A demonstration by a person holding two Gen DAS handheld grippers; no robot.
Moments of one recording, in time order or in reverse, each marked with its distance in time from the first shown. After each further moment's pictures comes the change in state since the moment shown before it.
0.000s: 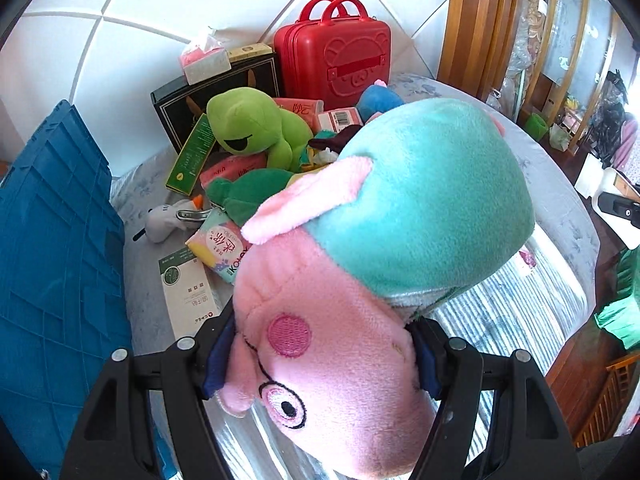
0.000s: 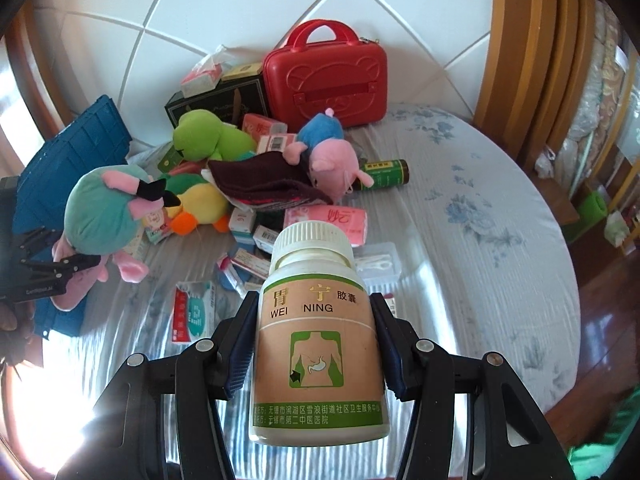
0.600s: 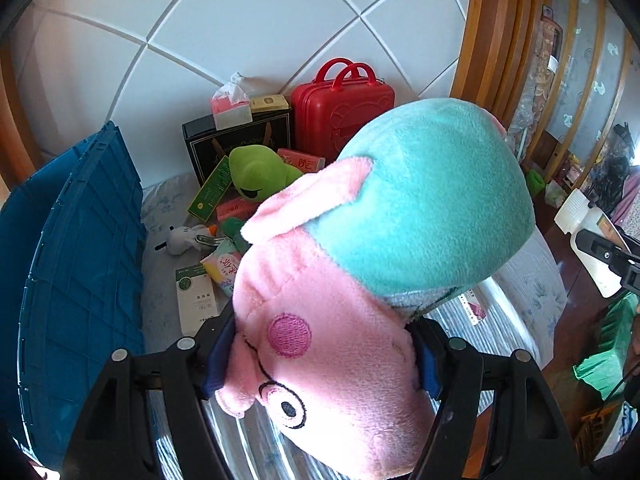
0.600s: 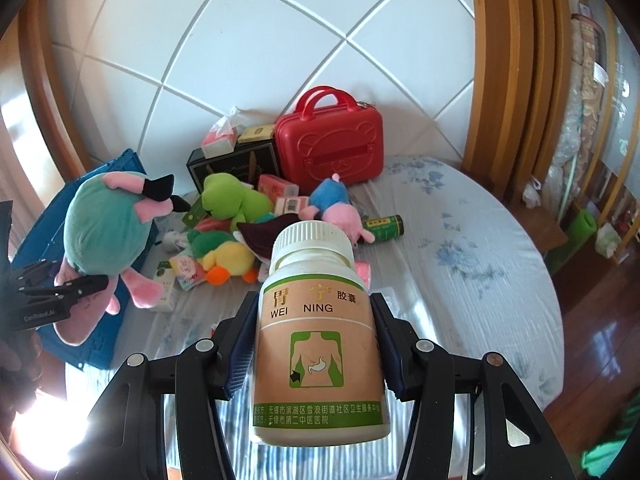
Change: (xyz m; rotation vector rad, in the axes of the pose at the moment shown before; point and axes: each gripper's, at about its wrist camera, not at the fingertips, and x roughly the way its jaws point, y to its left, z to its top) left arm -0.109 -0.029 0.020 -0.128 -0.119 0.007; right arm -0.091 0.021 0.017 0.030 -0.155 0.012
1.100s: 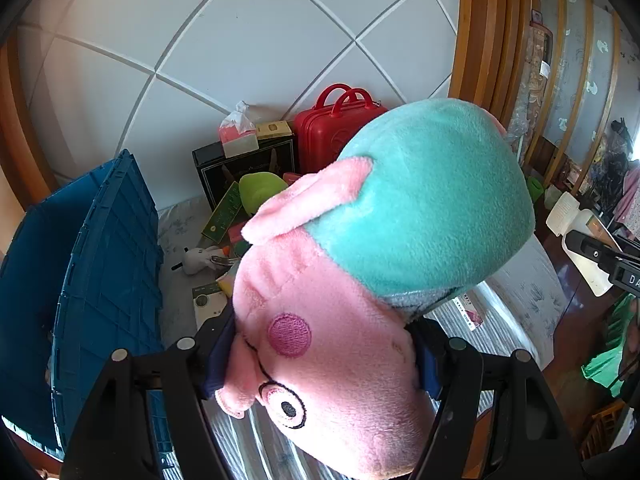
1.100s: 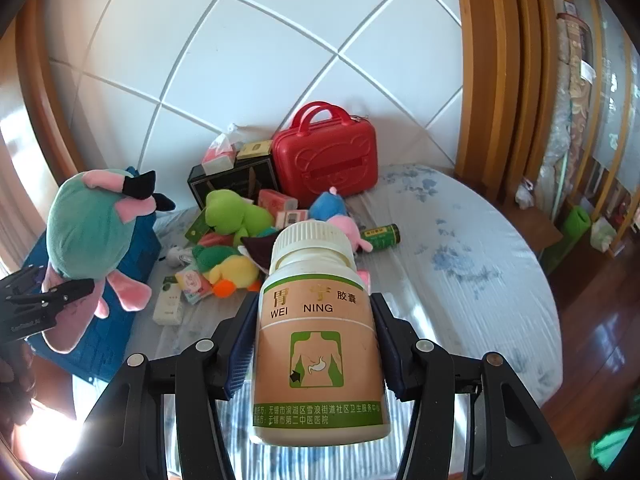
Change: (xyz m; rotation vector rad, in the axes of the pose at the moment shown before) left arm -0.043 0.001 0.002 0.028 -0.071 0.026; right arm -0.024 0.006 0.002 0.033 -0.042 -0.007
